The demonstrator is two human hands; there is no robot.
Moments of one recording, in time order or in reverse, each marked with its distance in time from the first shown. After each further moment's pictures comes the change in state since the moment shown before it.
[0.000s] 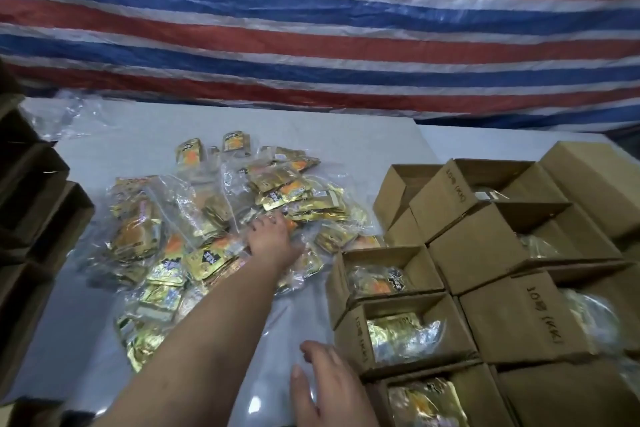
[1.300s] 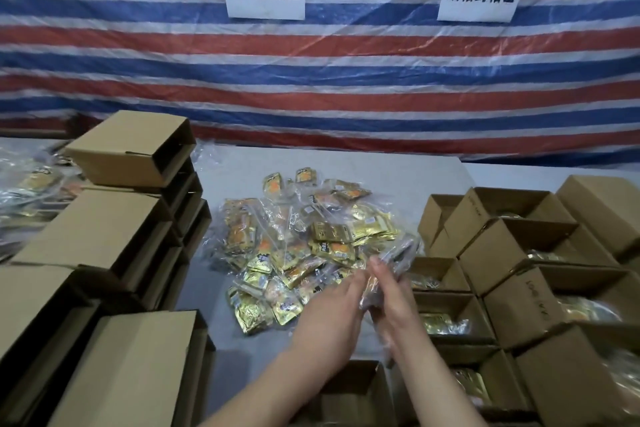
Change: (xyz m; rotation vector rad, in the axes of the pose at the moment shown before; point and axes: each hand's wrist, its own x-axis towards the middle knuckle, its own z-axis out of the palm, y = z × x) left_hand -0.308 -0.018 -0.134 -0.290 0.283 0.396; right_hand 0.009 -0.053 -0.079 1.495 0.095 0.281
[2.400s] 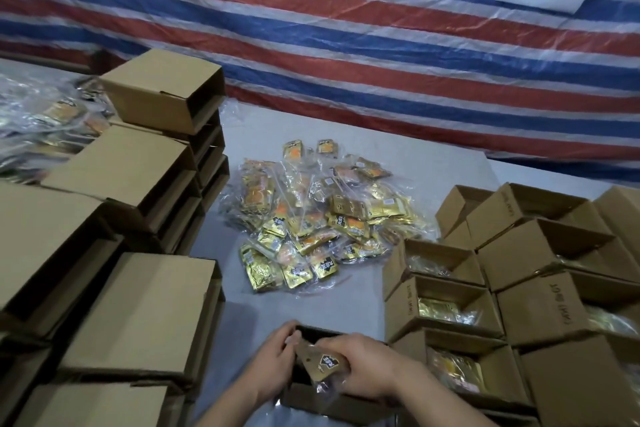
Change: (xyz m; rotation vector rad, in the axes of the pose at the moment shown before) left_hand -0.113 -0.116 0.135 -0.846 -0.099 -0.586; right_hand -0.024 0.086 -0.042 -1.504 -1.007 -0.052
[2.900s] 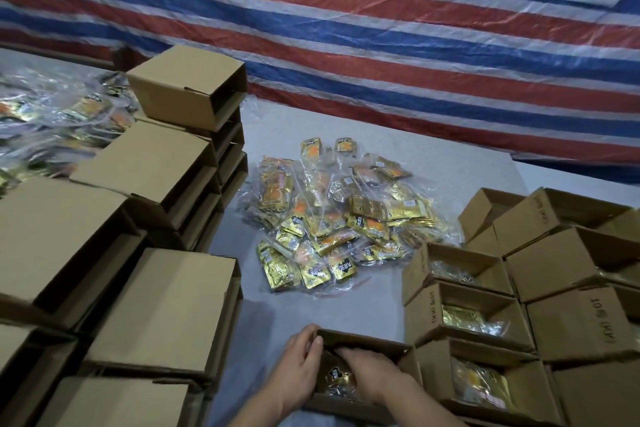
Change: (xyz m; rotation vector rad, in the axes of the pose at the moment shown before) left_hand -0.004 -0.004 0.009 0.024 0.043 -0.064; right_hand 0.042 0.031 0.041 -0.233 -0.188 0.318
